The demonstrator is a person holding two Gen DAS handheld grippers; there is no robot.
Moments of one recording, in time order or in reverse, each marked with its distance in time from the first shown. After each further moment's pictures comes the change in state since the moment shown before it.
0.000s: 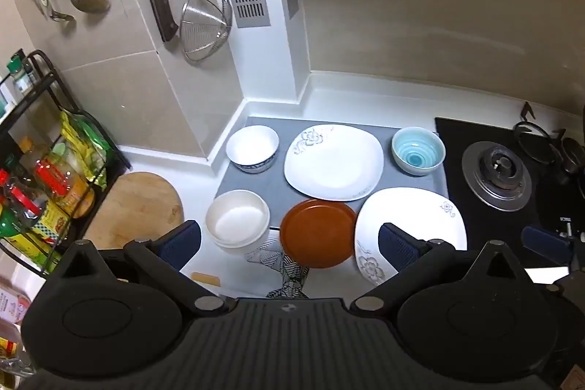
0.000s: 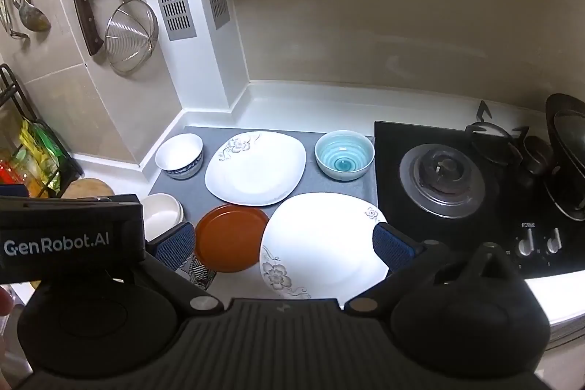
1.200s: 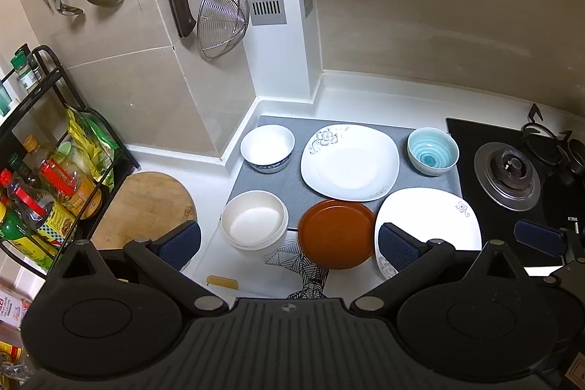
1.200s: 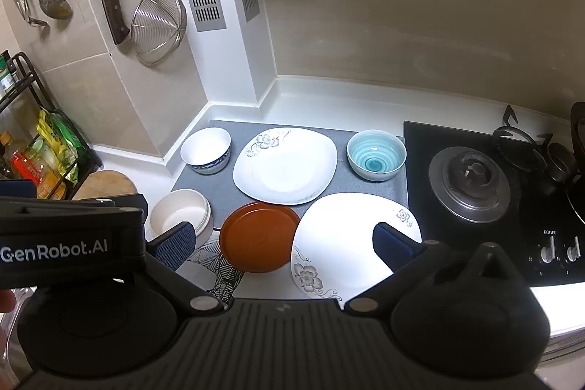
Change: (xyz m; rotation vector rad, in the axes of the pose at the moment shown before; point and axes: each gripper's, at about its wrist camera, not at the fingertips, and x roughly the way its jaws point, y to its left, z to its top) left arm 0.007 0.030 -0.001 -0.006 -0.002 0.013; right arm 0.013 0.031 0.005 -0.029 0.024 0.054
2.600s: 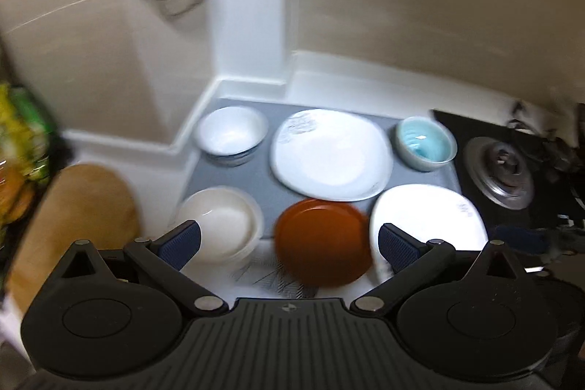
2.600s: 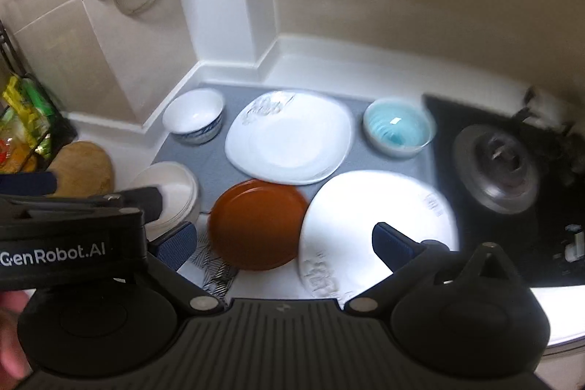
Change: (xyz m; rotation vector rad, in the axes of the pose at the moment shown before) left arm 0.127 0.034 -0.019 -0.006 -0.002 -0.231; right arm 0.108 0.020 -0.013 -0.016 0.107 -0.001
